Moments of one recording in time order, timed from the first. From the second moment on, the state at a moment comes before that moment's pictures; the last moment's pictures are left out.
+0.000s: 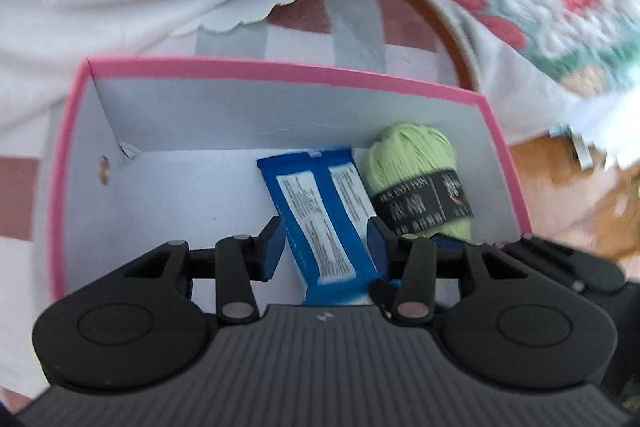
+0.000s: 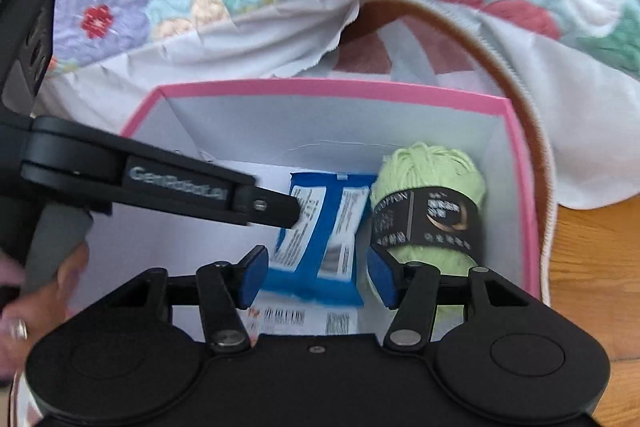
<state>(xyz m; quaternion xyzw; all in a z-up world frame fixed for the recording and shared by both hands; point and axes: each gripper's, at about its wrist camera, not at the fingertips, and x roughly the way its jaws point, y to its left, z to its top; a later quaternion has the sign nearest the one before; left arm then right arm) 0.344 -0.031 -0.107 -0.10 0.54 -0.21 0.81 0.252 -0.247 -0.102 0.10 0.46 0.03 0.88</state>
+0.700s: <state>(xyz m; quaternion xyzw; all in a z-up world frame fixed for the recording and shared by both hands) 0.202 -0.015 0.046 0.01 0.51 -0.28 0.81 0.115 -0.236 0.034 0.07 0.41 0.15 0.90</state>
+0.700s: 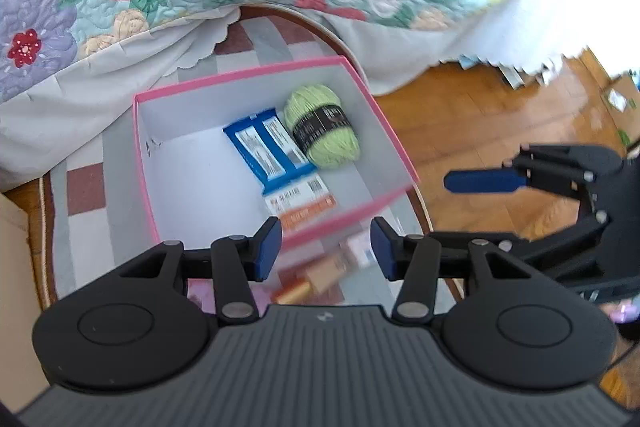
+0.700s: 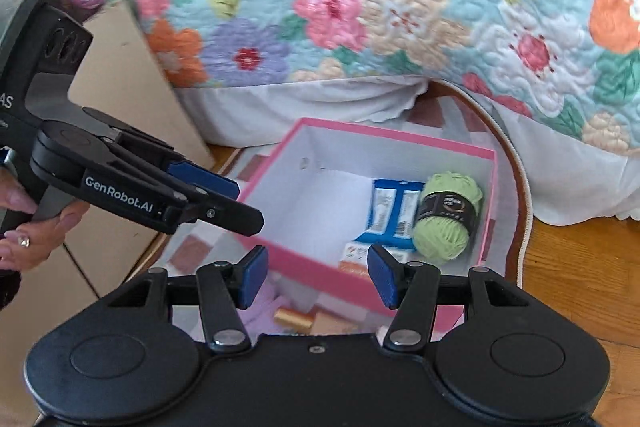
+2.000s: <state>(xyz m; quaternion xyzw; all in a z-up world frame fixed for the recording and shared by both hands) 0.099 -0.019 -0.106 -0.05 0.61 -0.28 0.74 0.033 -0.156 -0.125 0.04 0.55 0.20 0.81</state>
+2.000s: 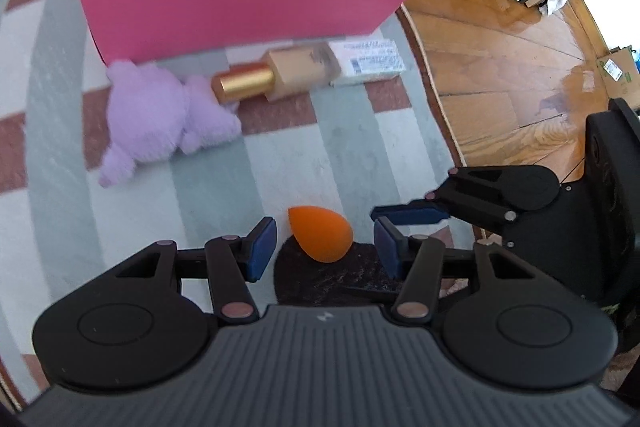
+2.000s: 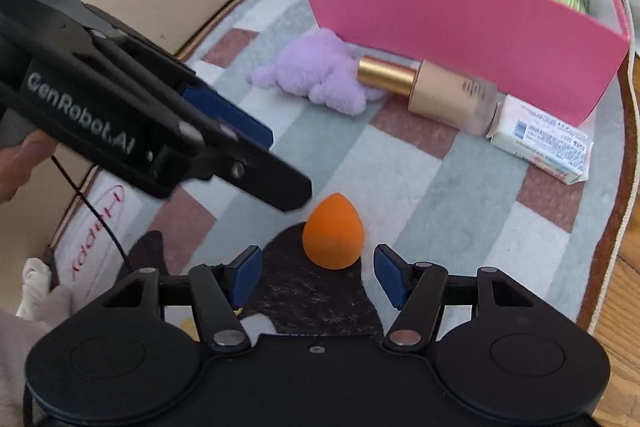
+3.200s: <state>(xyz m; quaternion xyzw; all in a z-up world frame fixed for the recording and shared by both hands) 0.072 -0.010 -0.057 -0.05 0.54 -0.30 0.79 0.010 -0.143 -0.073 0.03 0.43 0.15 0.89</state>
